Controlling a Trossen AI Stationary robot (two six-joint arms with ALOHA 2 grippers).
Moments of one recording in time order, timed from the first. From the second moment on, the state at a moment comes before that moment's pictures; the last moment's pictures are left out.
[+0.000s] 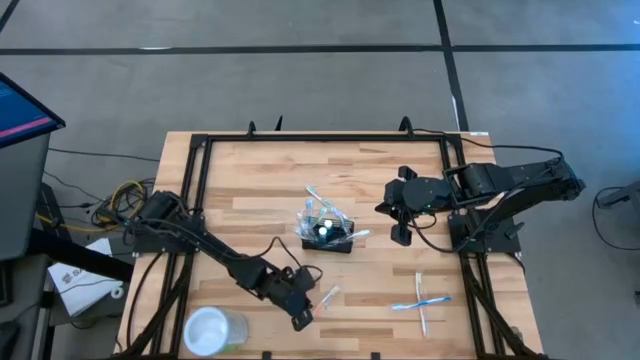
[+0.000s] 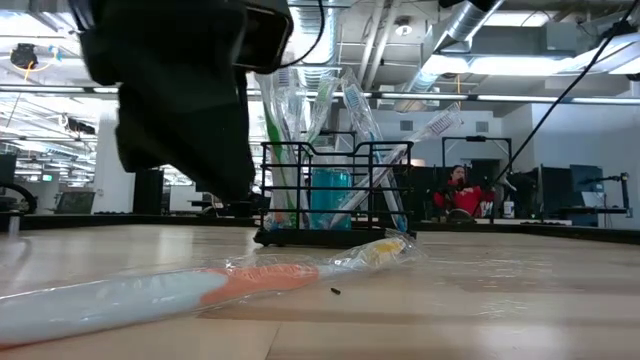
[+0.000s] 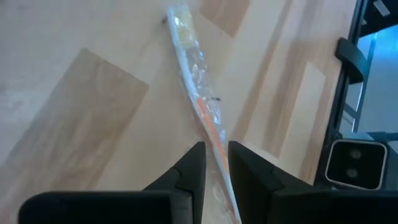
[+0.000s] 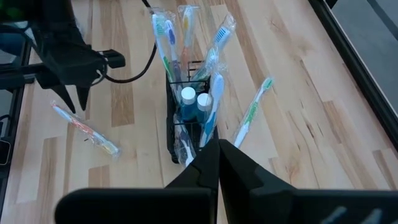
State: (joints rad) left arm -0.54 1.88 1.13 -0.16 -0.16 -1.03; right arm 0.22 1.22 1.34 -0.94 0.29 0.29
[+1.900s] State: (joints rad) left arm -0.53 2.00 1.12 0.00 -0.14 -0.96; right arm 0.22 1.22 1.34 -0.94 0.29 0.28
